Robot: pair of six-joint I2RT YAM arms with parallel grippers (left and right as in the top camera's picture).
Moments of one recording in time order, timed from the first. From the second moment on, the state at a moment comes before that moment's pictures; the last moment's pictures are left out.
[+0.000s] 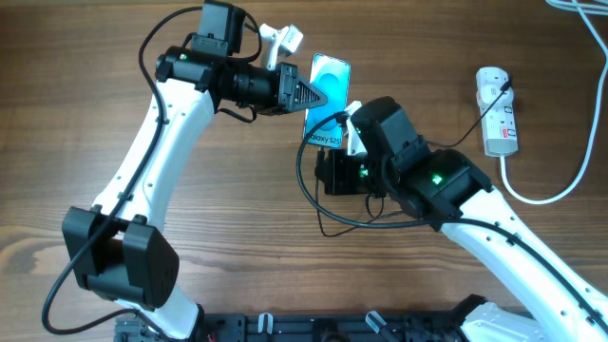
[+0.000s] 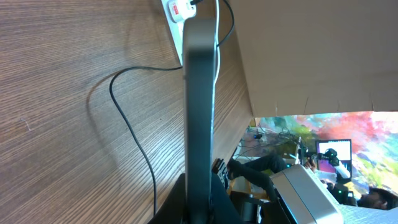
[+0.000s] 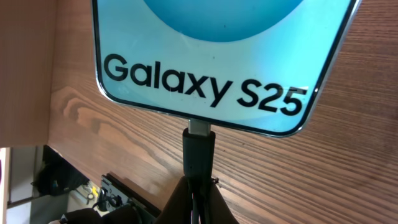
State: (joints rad) left arm -0.27 1.79 1.64 -0.90 0.99 -0.25; right arm 0.65 1.34 1.20 -0.77 -0.31 0.65
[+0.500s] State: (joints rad) left arm -0.27 1.79 1.64 -0.90 0.99 -0.25; right arm 0.65 1.34 1.20 -0.77 -0.31 0.65
